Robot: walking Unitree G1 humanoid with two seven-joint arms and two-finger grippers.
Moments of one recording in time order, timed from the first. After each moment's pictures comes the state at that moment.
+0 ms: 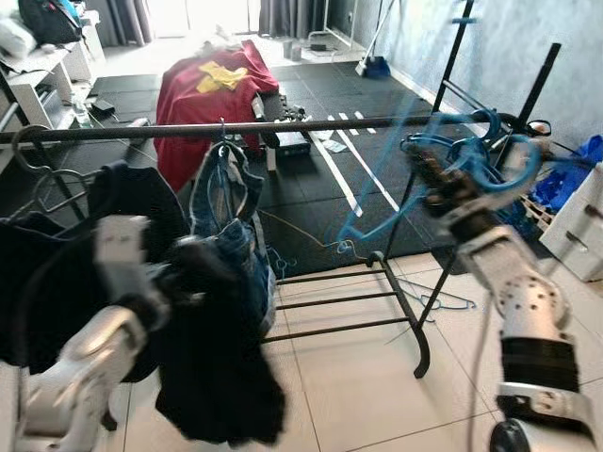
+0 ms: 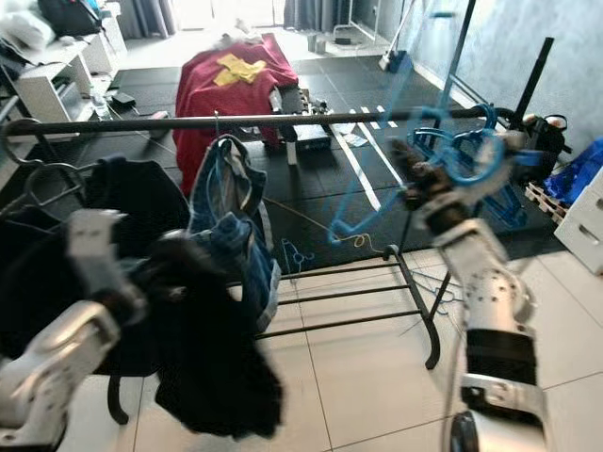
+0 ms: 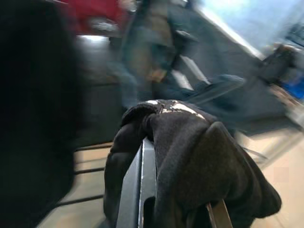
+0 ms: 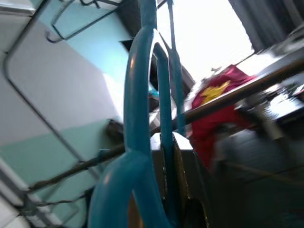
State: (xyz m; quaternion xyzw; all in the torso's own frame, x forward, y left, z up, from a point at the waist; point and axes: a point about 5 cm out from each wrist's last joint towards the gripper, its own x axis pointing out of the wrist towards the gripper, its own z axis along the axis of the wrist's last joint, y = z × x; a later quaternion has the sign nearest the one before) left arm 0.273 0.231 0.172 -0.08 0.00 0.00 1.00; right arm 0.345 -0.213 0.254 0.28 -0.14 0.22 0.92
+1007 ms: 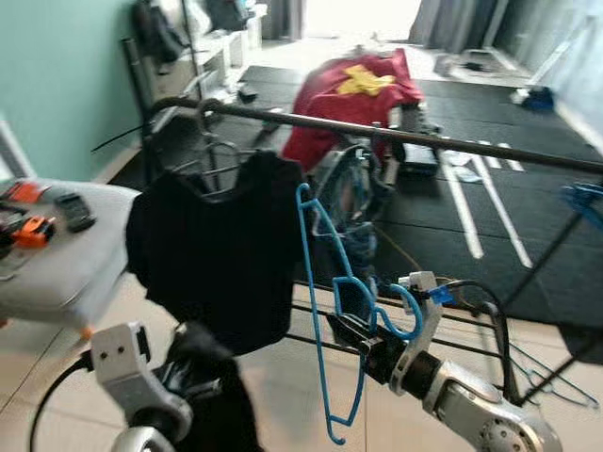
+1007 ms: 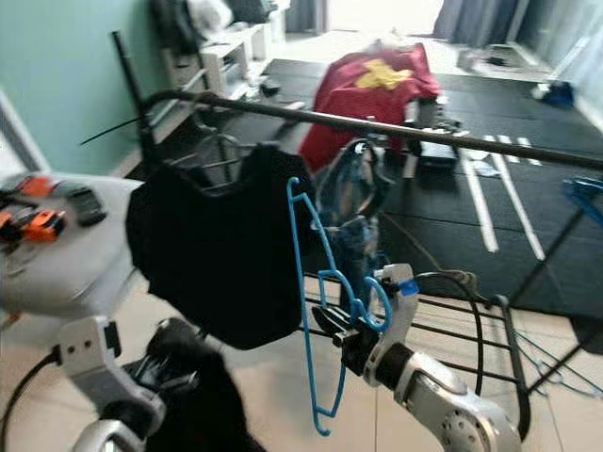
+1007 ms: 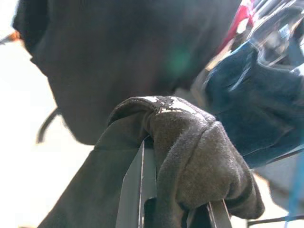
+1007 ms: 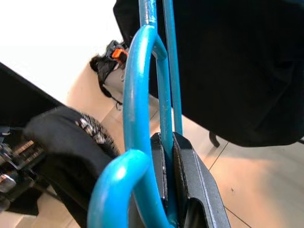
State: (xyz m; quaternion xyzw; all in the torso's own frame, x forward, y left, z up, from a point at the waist) left arm 0.189 0.154 0.121 -0.25 0.05 0.01 0.97; right arm 0.238 -0.138 0.128 0.22 0.16 0.33 0.90
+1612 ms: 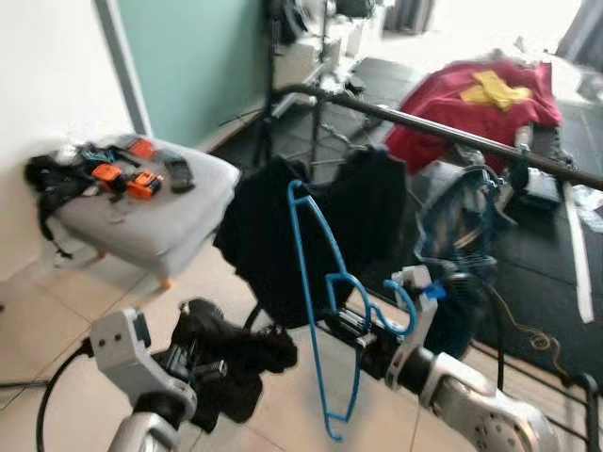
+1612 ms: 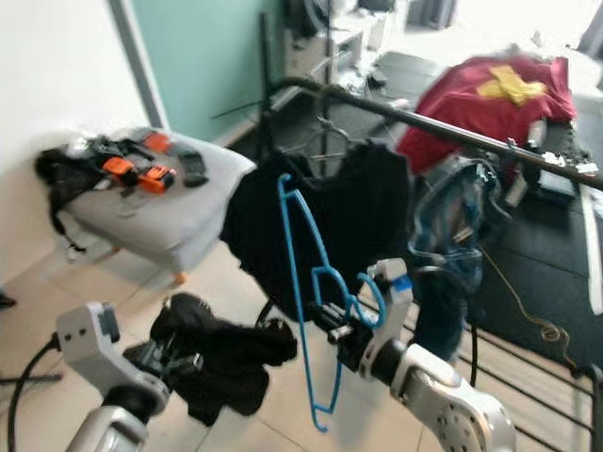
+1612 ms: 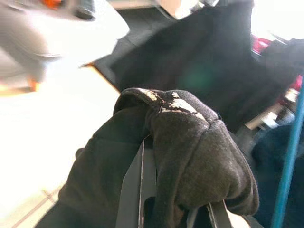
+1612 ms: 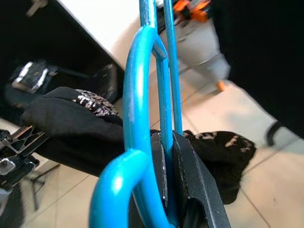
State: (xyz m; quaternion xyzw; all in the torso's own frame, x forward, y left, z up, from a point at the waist) left arm 0.194 0.157 0.129 -0.24 0.03 0.02 0.97; right arm 0.241 -0.132 0.132 0.21 0.16 0.35 0.90
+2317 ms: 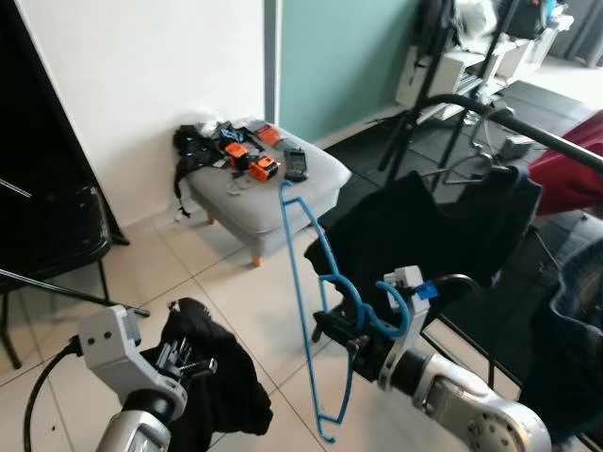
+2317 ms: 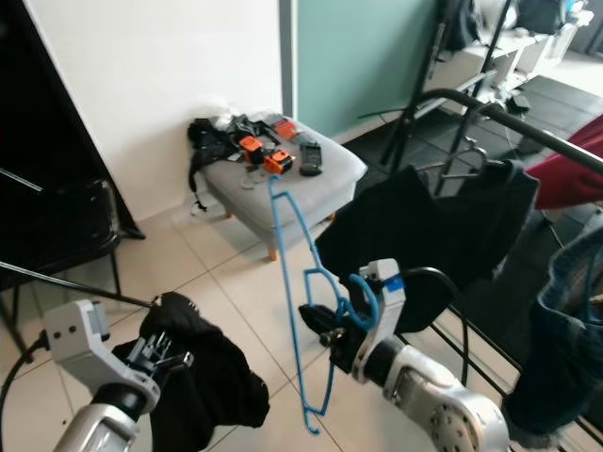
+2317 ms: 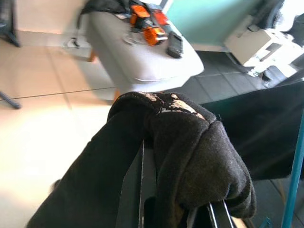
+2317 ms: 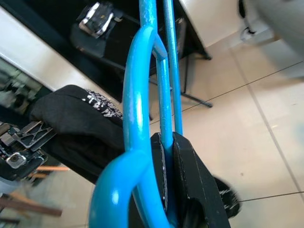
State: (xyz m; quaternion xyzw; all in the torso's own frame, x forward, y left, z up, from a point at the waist) left arm 0.196 0.163 0.130 -0.23 0.03 0.02 0.97; right arm 0.239 -0.125 0.133 0.21 0.16 0.36 0.89
